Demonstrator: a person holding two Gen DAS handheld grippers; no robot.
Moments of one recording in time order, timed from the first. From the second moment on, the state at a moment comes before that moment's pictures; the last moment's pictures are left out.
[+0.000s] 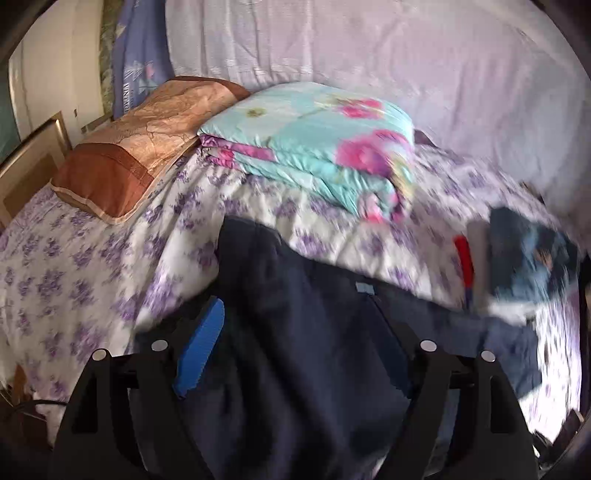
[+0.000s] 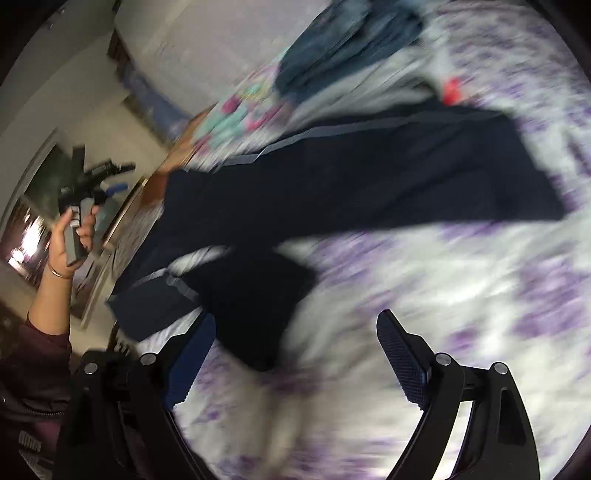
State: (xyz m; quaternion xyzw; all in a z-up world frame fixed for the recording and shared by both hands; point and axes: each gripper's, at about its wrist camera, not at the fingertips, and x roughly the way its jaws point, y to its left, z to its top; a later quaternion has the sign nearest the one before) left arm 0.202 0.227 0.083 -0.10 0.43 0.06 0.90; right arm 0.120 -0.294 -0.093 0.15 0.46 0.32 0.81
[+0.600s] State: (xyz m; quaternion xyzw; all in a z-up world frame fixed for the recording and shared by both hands) left arm 0.083 0.310 -0.016 -0.19 0.52 0.12 0.82; right arm 0.047 -0.472 0.047 0.29 0.18 0.31 0.89
